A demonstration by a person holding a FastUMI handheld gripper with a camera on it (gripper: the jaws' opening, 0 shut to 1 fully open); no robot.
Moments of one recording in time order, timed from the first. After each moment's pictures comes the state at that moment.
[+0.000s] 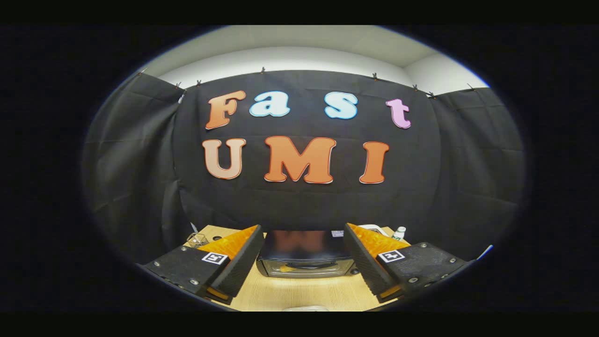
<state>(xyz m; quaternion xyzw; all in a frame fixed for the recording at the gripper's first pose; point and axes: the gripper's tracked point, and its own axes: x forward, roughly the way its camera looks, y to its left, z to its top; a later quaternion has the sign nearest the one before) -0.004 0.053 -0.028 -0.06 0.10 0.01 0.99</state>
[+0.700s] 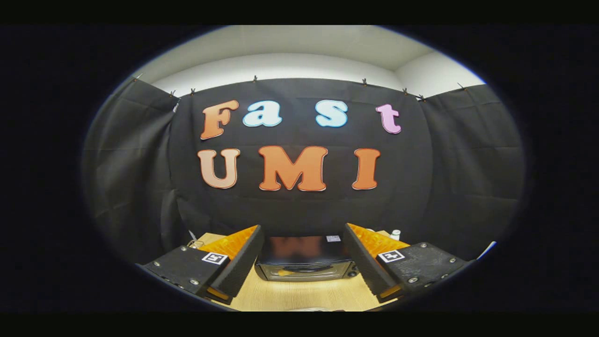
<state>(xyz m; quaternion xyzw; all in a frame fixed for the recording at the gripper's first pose) -0.012 0.041 -0.013 -0.04 0.08 0.00 1.00</state>
